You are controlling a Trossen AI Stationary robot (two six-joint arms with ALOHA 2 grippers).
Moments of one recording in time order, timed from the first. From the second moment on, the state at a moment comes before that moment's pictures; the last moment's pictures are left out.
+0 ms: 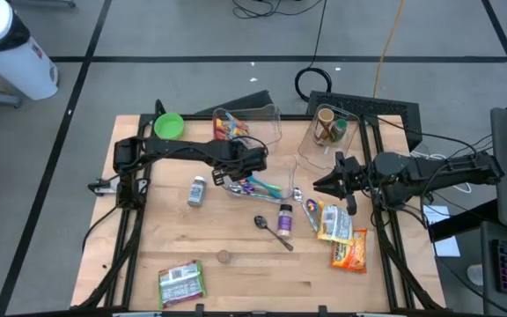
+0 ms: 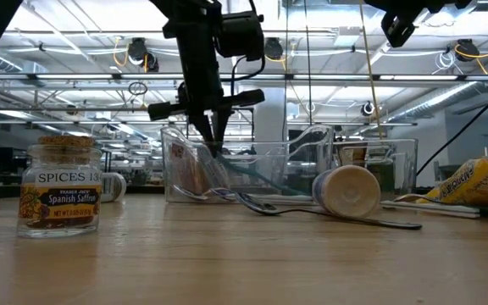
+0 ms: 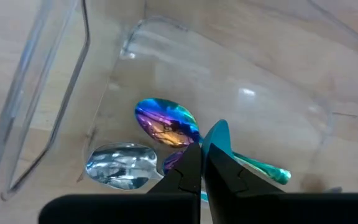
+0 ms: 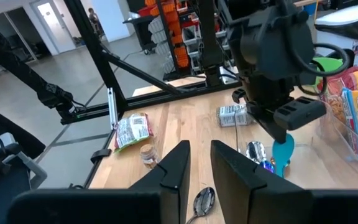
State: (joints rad) left arm 0.15 1.92 1.49 -0.89 -0.15 -1.68; right arm 0.11 0.67 0.63 -0.11 0.00 0.28
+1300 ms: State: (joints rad) left arm 0.16 1.92 1.49 -0.88 -0.13 -1.68; right arm 0.11 0.67 0.58 -0.07 0.00 0.30
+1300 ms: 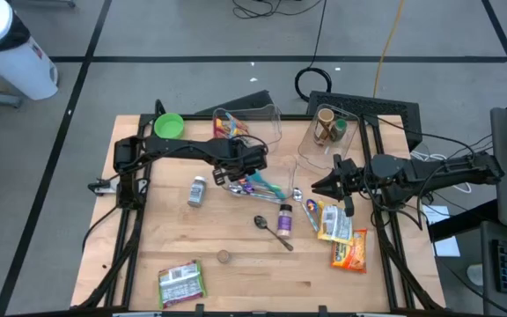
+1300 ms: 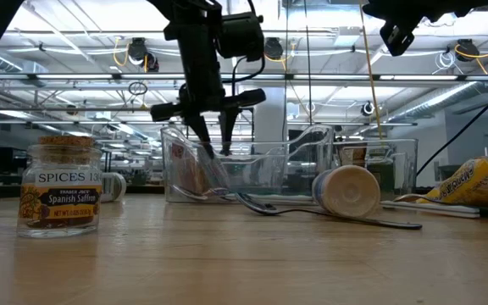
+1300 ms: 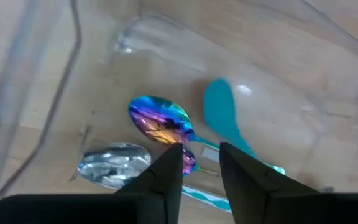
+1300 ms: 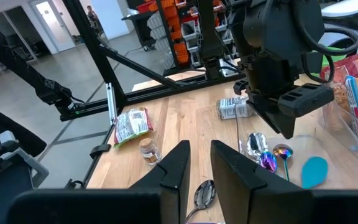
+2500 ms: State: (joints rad) left arm -0.27 1.39 1.50 -0.49 -0.17 -1.08; right arm 0.10 0.66 0.58 -0.02 0.00 0.27
